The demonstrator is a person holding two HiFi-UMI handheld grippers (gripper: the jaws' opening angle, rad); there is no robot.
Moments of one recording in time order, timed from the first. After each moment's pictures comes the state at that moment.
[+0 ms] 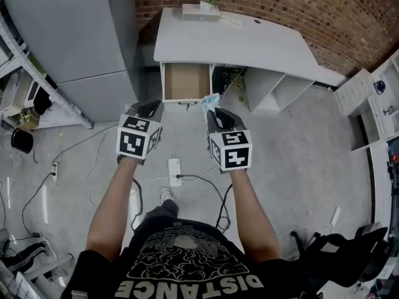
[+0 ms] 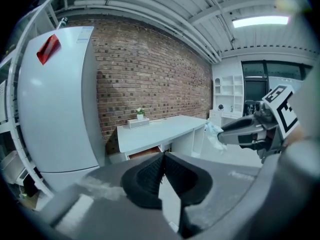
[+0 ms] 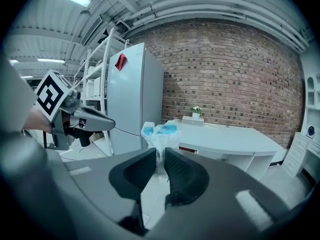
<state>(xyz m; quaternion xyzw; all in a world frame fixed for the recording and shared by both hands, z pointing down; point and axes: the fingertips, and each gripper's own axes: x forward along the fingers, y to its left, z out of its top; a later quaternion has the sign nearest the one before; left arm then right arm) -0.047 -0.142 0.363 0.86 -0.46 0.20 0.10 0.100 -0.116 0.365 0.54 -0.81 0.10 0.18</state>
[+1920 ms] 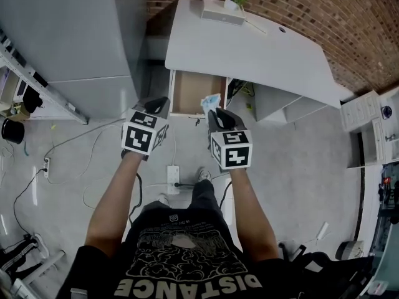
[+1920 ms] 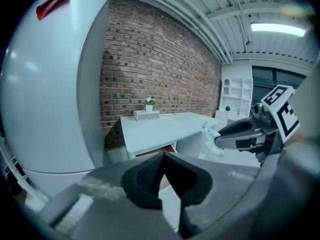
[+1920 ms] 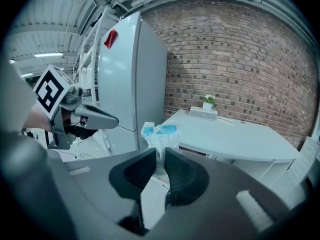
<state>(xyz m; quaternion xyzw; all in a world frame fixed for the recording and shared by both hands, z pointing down) -0.085 -0.302 0.428 0.85 -0.45 0.20 0.16 0.049 -0.281 0.427 0.51 -0.81 0.13 0.24</state>
